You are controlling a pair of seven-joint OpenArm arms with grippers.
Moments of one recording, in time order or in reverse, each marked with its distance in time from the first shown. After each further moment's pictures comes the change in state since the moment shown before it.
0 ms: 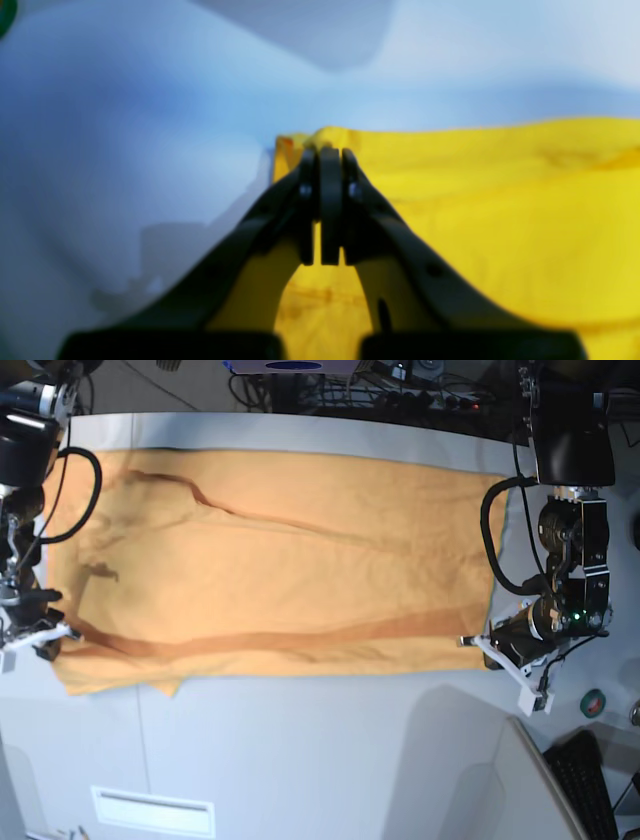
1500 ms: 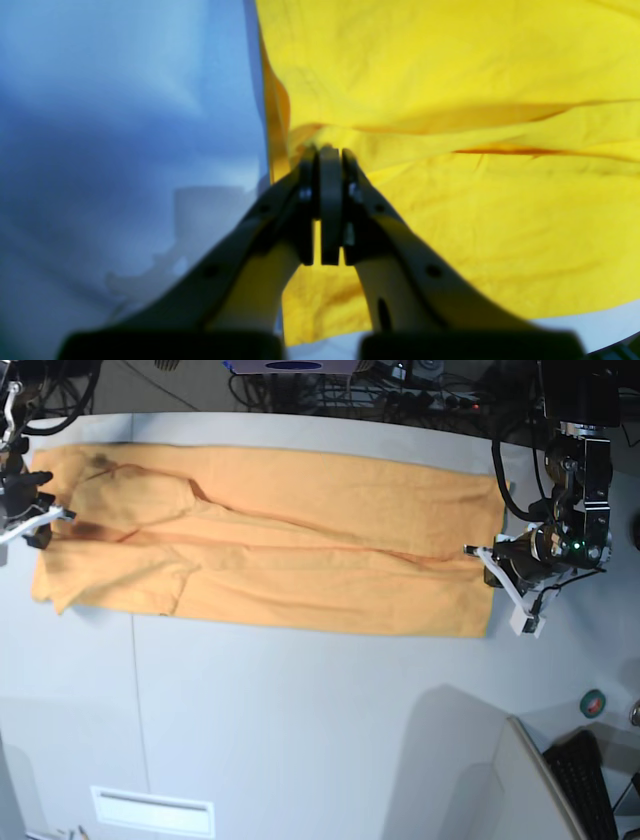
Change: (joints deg) left arm 12.2 -3.3 -0.3 2.1 0.3 -6.8 0.6; right arm -27.0 -6.1 9.3 30.0 0.2 0.2 -17.8
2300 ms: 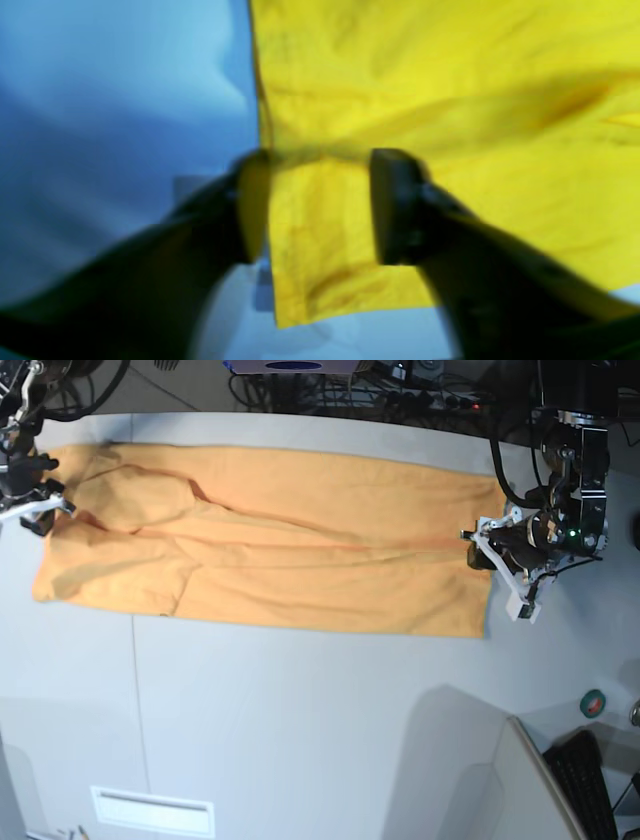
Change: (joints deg) left arm 2.7 0.1 0.2 2.4 0.1 0.0 0.5; right arm -0.9 -8.7 9.0 7.2 -0.2 -0.2 -0.6
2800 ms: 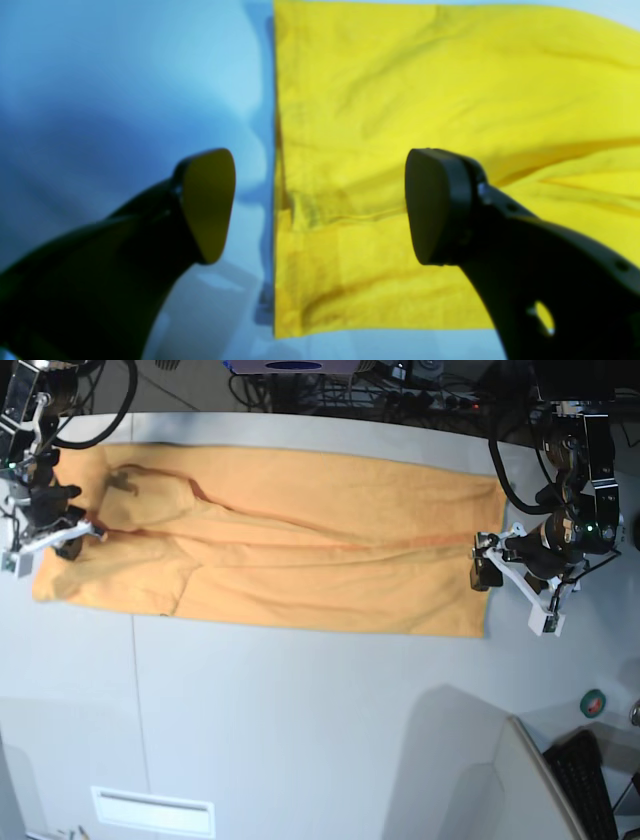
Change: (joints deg) left arm 1.5 3.9 -8.2 5.9 0.4 -0.5 -0.1; right arm 4.9 2.5 -8.9 -10.7 -0.1 -0.2 0.6
